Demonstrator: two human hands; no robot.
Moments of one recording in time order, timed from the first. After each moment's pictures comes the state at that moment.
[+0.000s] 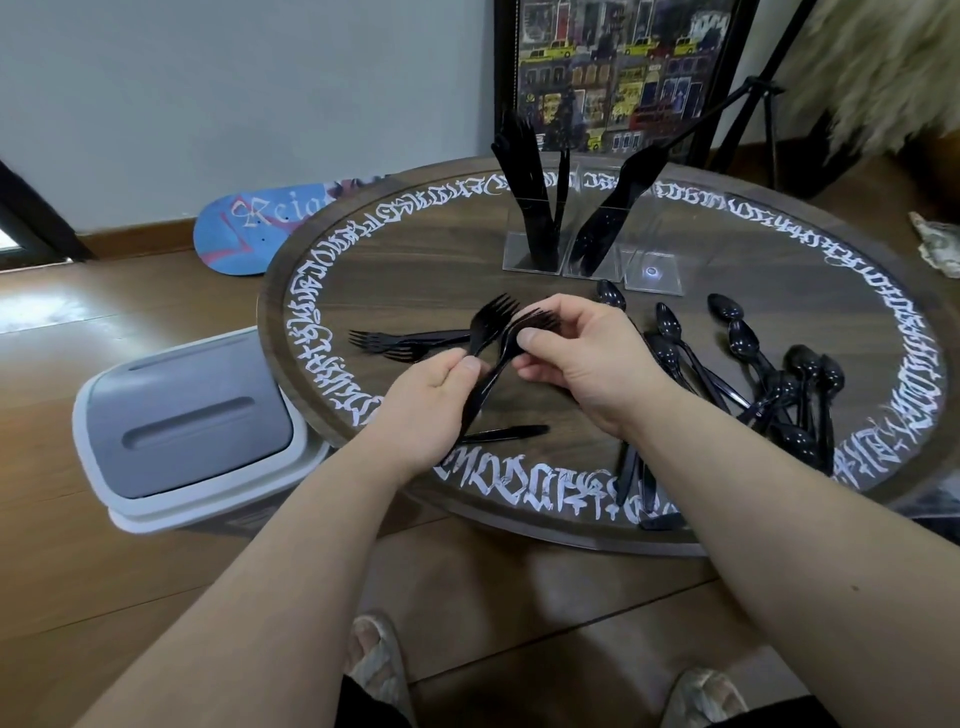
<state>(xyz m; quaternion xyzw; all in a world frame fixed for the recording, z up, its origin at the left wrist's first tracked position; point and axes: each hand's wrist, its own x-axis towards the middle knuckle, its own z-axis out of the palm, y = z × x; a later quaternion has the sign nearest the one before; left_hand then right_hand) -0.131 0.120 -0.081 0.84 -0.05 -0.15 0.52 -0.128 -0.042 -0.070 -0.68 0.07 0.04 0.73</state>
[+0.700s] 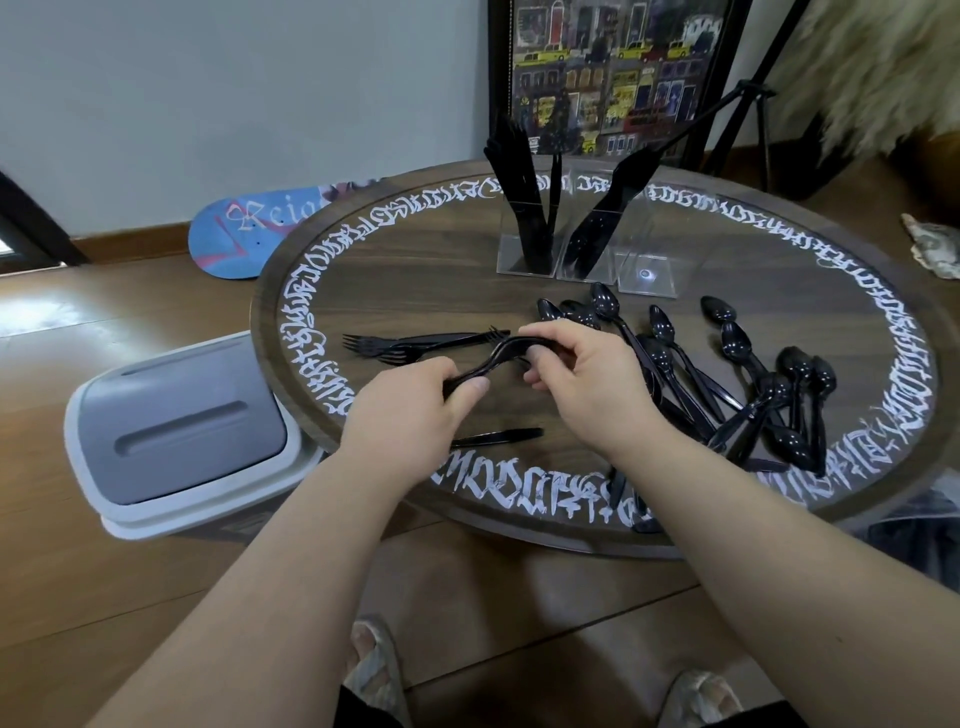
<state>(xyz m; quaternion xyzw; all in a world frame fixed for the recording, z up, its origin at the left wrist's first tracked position) -0.129 0.122 -0.080 0.96 -0.12 -0.05 0.25 -0.144 -0.048 -0.085 -0.86 0.04 -0.08 0.50</state>
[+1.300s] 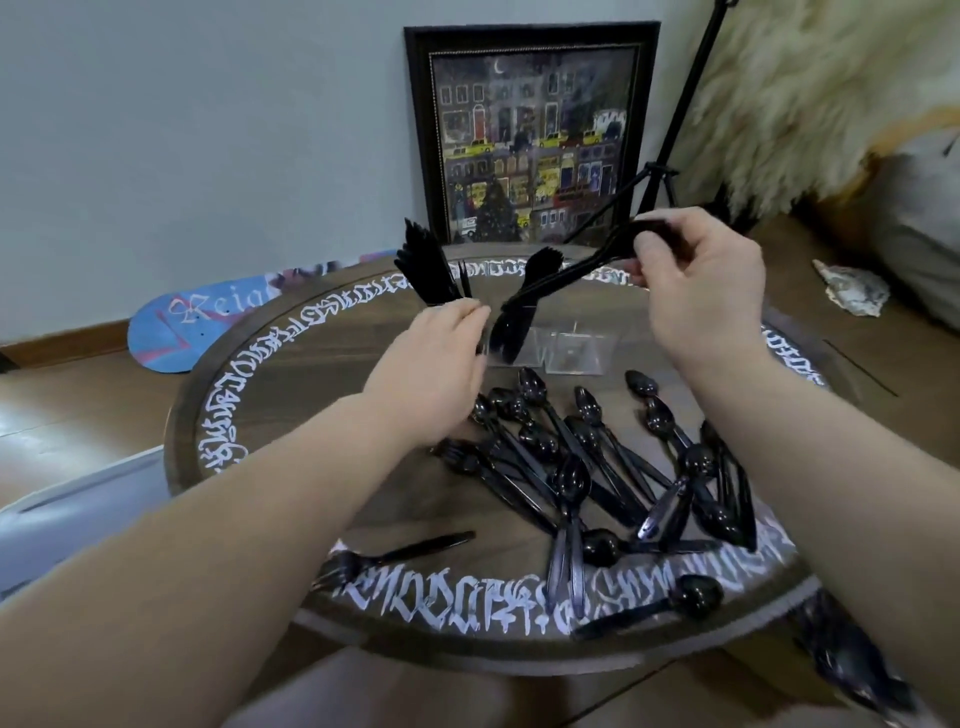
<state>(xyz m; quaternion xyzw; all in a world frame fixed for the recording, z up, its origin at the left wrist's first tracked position) -0.035 0.032 -0.041 0.93 -0.34 0.07 0.14 -0.095 -0.170 0.017 -0.81 0.10 -0.34 0.46</state>
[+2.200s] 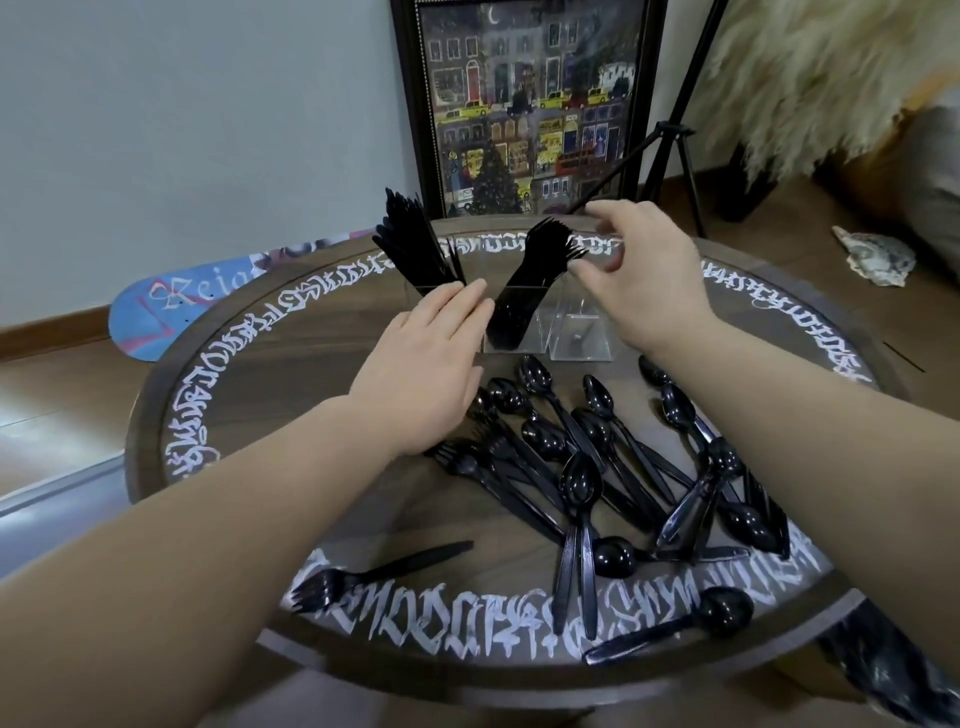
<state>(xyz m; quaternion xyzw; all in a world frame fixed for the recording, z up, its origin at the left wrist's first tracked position) -0.011 0.032 -0.076 0.91 -0.40 0.12 0.02 -0.038 -0.184 -0.029 -0.95 0.07 -0.23 0.21</state>
